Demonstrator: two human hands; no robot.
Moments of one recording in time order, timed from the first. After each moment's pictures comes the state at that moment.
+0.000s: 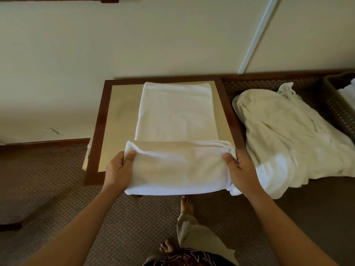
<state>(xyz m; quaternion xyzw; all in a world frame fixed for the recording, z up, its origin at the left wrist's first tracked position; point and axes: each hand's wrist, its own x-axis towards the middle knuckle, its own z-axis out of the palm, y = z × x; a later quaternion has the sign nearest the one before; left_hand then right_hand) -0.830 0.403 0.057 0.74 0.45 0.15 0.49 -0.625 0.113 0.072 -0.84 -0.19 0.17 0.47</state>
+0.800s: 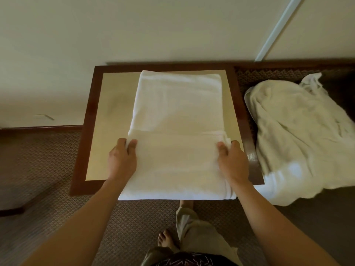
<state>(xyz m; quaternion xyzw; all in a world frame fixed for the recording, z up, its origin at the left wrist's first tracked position) -0.741 0.449 0.004 0.80 0.50 0.10 0.32 -0.545 0.196 0.005 -0.94 -0.09 0.15 0.28</state>
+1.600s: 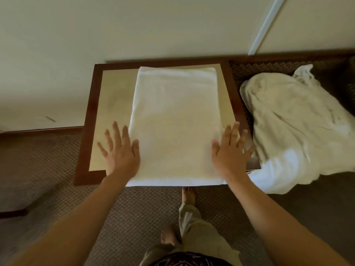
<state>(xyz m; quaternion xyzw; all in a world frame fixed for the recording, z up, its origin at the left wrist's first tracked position) -0.769 0.430 0.009 0.90 0.43 -0.05 0.11 -0.579 0.182 0.006 -0.97 -0.19 0.12 0.06</state>
